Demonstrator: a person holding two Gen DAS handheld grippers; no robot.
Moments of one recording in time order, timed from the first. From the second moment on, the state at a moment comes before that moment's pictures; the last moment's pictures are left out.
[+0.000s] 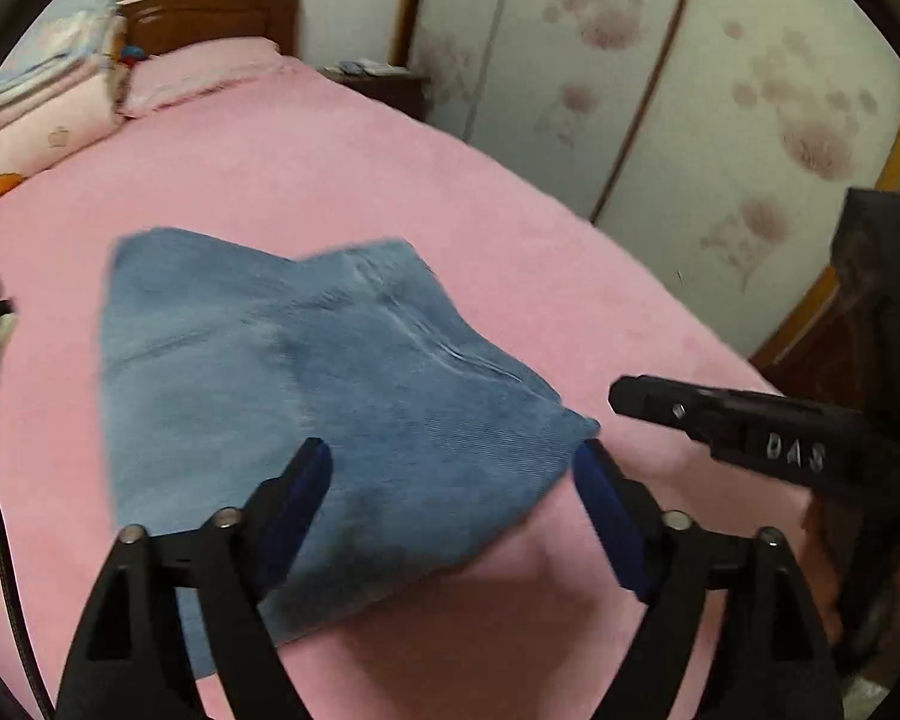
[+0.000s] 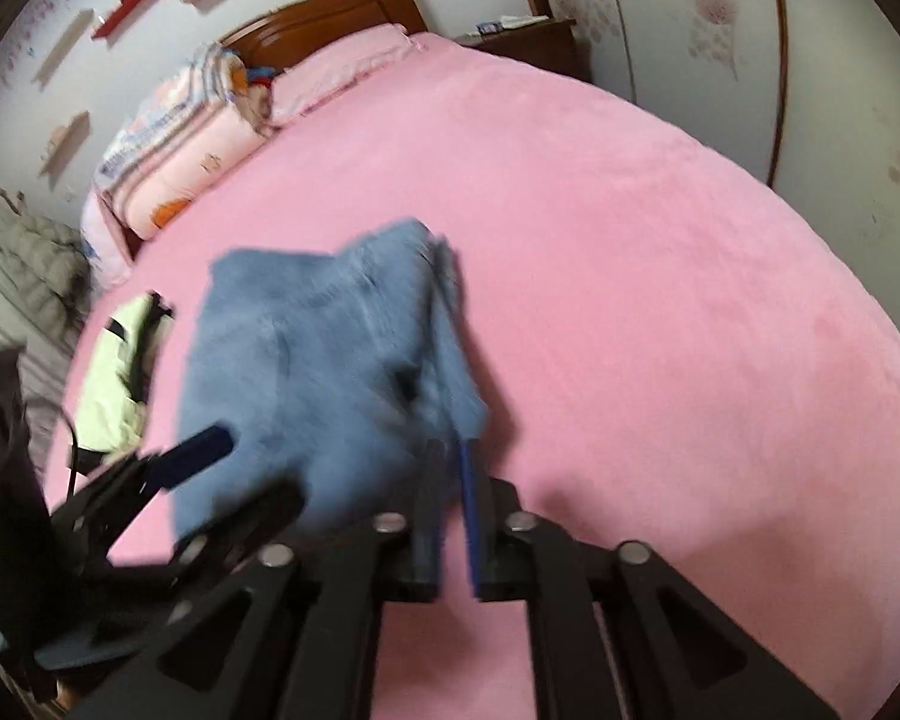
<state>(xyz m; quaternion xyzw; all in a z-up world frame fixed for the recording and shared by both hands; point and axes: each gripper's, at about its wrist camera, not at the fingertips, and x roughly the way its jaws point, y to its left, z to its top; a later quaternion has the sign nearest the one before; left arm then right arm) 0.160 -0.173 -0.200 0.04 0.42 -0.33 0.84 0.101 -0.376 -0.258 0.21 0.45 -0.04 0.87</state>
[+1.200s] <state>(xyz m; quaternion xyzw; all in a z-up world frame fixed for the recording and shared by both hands) 0.243 -0.089 -0.256 0.01 0.54 -0.15 0.83 0.182 -0.339 -0.289 0.09 0.51 -0.02 0.86</state>
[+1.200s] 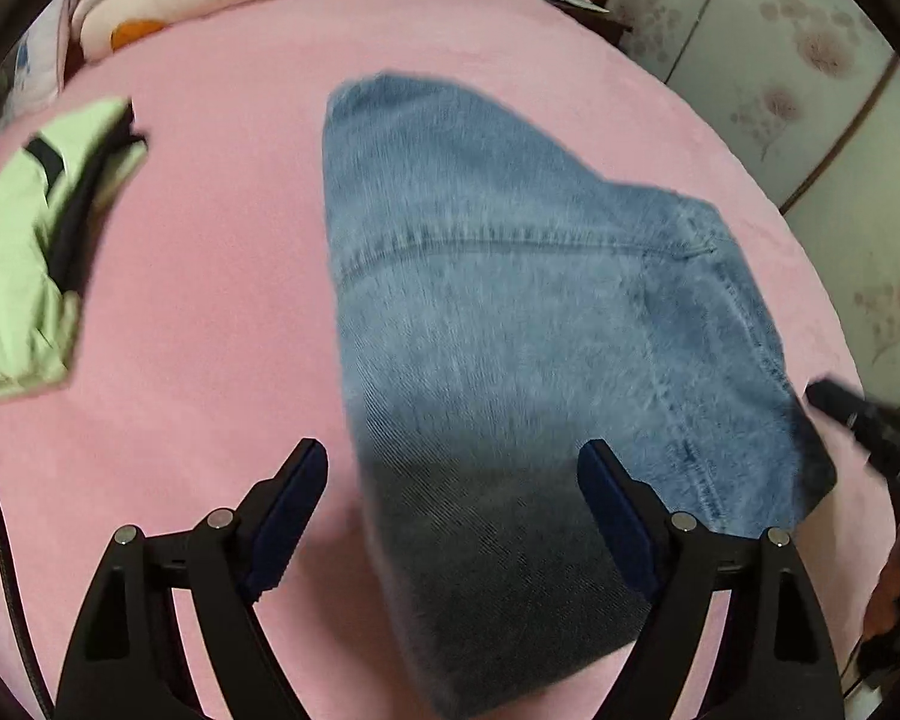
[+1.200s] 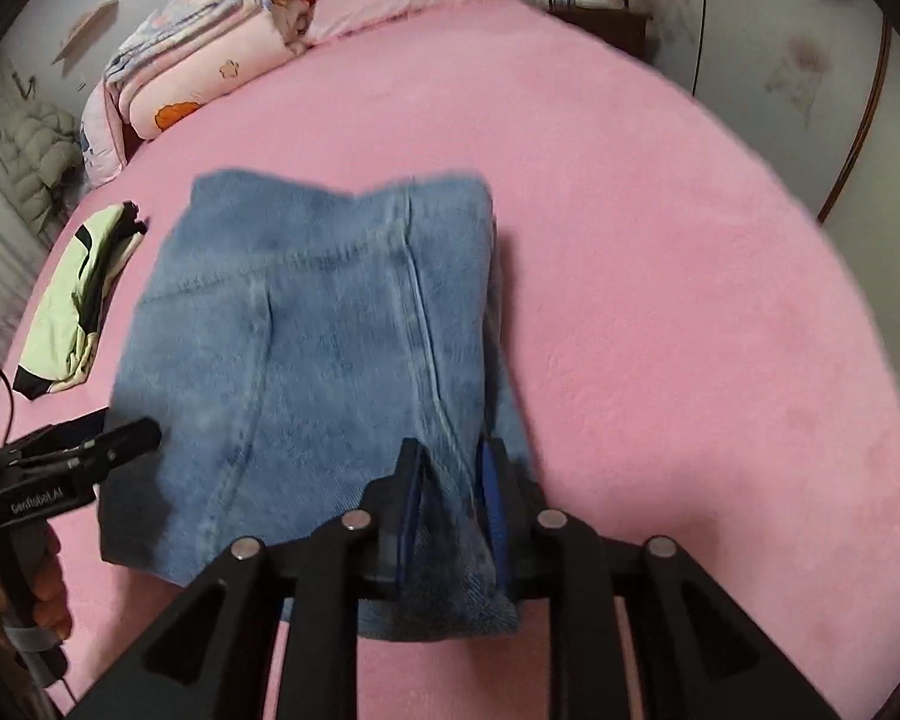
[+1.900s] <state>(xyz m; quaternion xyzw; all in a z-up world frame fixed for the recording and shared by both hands) 0.358 -0.118 -0.272 0.01 0.52 -0.16 0.84 0.319 -0.328 -0.333 0.07 0.51 0.02 0.86</state>
